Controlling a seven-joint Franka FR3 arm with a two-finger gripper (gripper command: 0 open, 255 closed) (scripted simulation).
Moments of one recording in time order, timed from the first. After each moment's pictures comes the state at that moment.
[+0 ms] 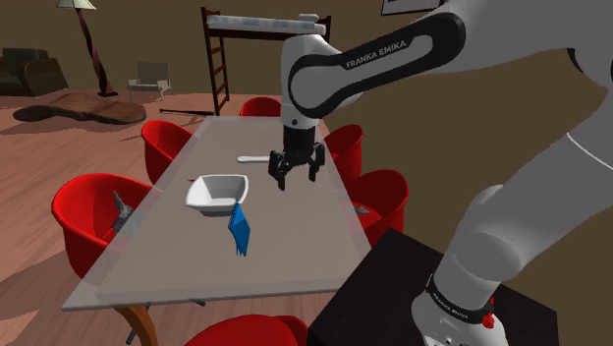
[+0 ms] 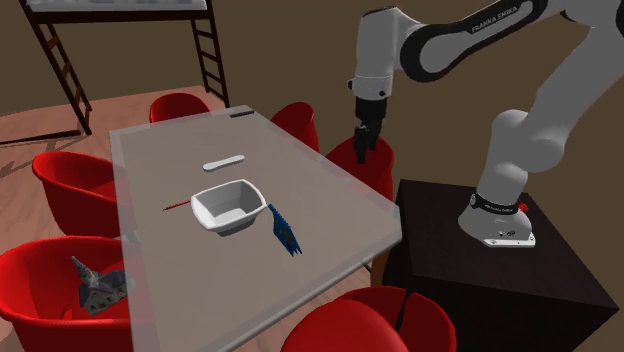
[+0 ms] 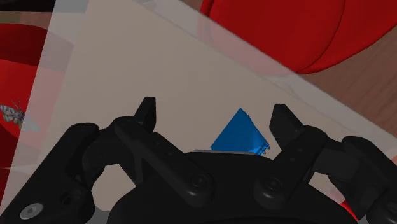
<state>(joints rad) -0.06 -0.36 0.29 -2.37 0.15 2.00 0.45</state>
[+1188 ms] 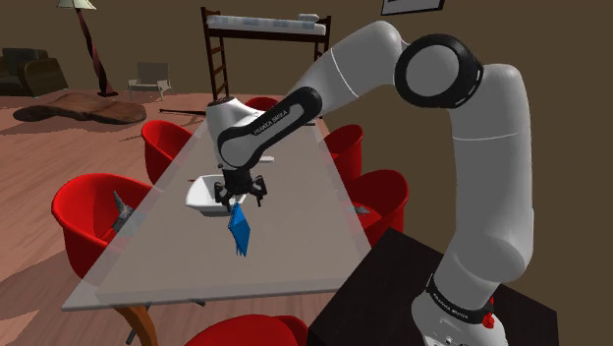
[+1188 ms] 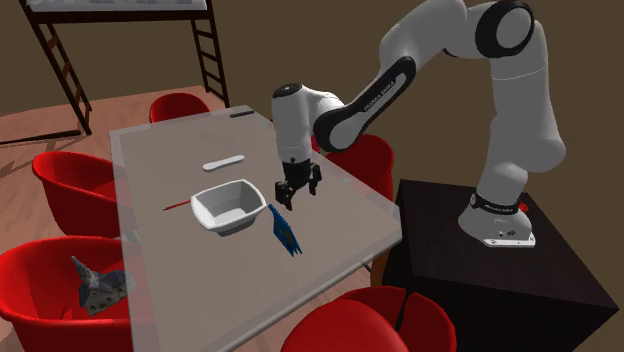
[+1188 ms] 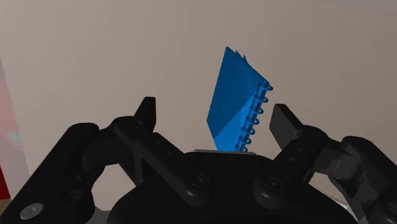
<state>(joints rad) 0.00 0.42 0.33 -1.85 -0.23 2.15 1.08</state>
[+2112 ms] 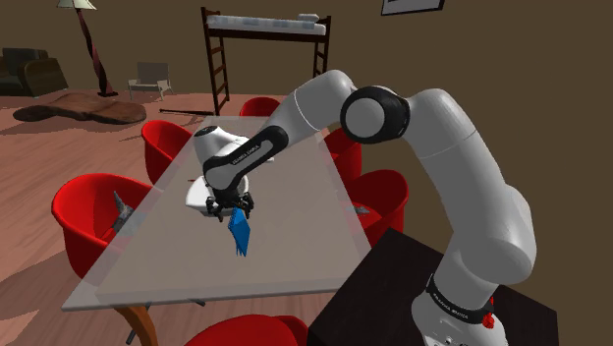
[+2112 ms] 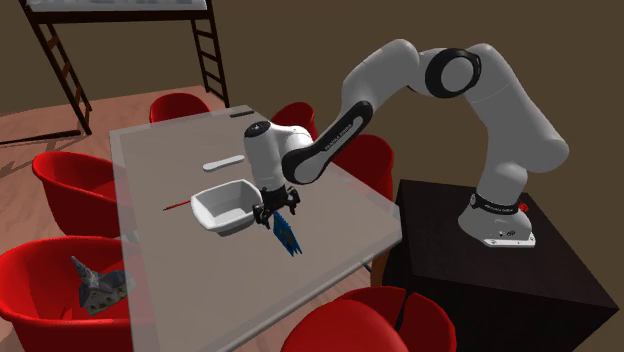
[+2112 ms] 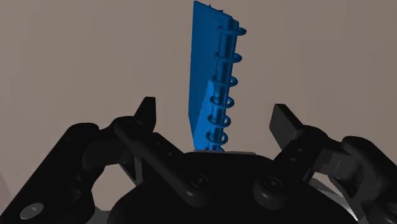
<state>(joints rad) 0.08 0.78 0.24 -1.49 -0.31 2.13 1.22</state>
